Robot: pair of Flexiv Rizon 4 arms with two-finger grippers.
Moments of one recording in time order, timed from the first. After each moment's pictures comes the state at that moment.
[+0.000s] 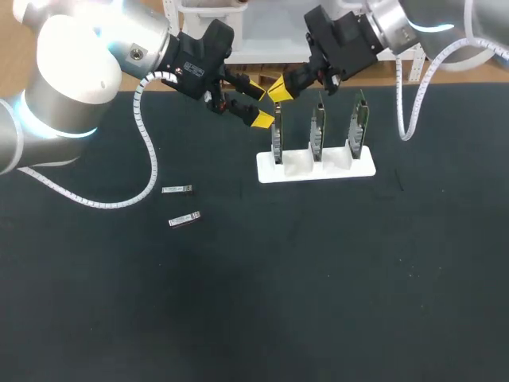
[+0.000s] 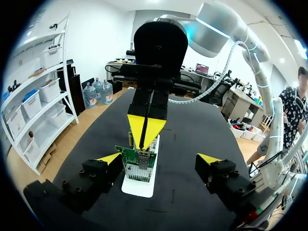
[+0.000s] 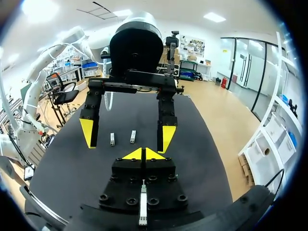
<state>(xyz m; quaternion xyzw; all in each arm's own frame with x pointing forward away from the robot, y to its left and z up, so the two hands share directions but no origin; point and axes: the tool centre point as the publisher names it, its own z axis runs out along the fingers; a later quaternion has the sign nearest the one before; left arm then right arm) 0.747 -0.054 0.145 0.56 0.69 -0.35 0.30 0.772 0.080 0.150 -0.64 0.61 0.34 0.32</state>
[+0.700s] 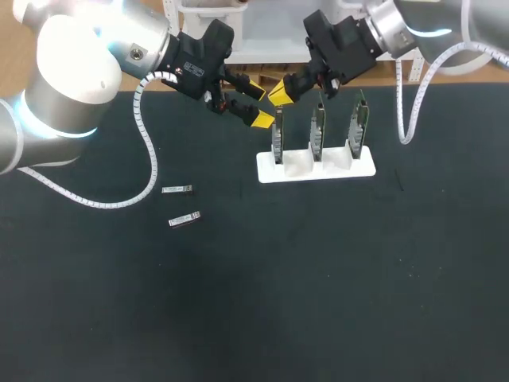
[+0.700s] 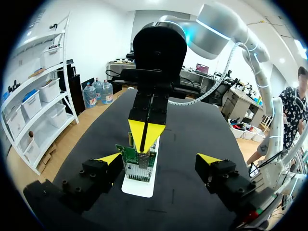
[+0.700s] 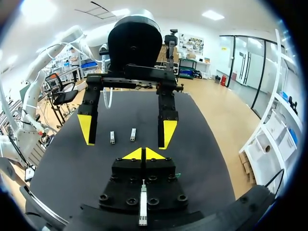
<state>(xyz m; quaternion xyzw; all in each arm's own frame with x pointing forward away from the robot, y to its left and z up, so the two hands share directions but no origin) 0.747 -0.054 0.145 0.56 0.69 -0.35 0.30 0.771 0.079 0.142 -0.64 0.62 0.34 0.31</state>
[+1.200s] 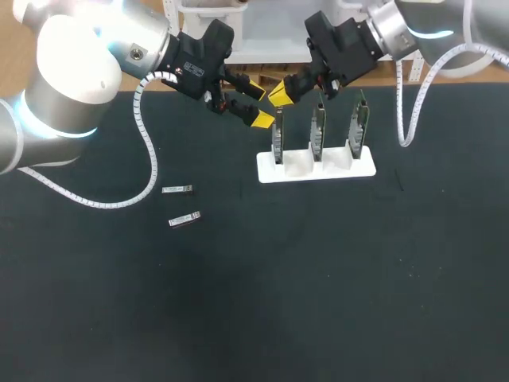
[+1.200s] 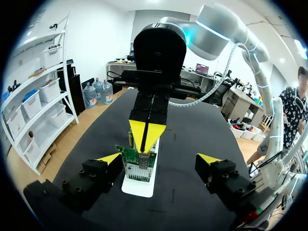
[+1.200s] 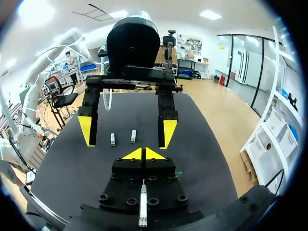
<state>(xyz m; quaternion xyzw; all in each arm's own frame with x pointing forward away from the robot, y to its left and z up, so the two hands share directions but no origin) 0.747 -0.054 0.145 0.56 0.69 -0.35 0.30 0.770 0.080 0.144 -0.63 0.62 0.35 0.32</state>
